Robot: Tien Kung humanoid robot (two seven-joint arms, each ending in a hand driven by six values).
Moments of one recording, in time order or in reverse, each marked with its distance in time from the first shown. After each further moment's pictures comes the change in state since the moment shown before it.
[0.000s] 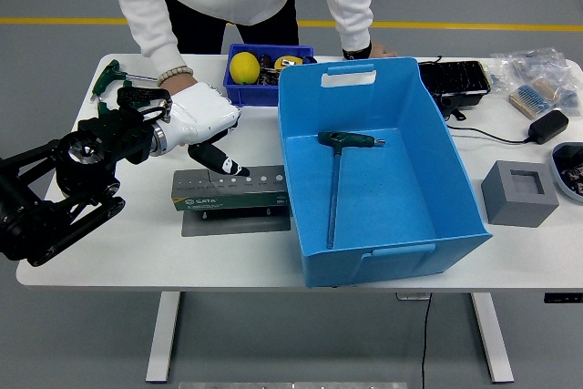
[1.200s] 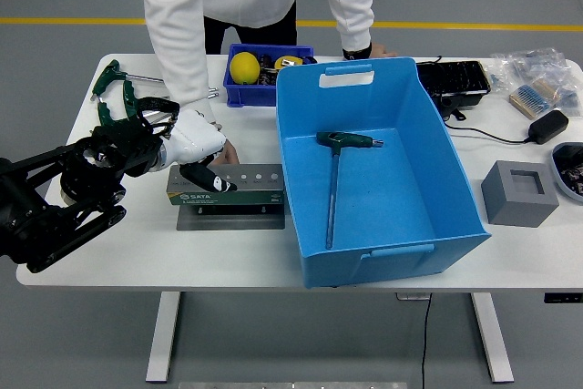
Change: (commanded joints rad) left arm -0.014 -0.011 0.072 0.030 0.000 -0.243 0.069; right arm 0.001 -0.001 0.003 0.000 -0.004 0.001 -0.001
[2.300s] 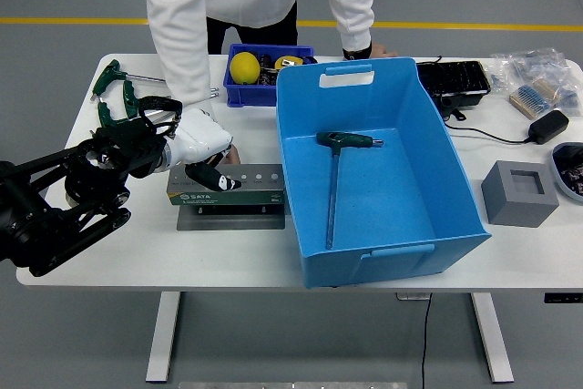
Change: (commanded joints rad) left arm 0.013 -0.007 -0.020 -0.039 -0.018 -0.009 0.035; right arm -0.002 0.001 -0.007 0.000 0.008 -0.001 0.003
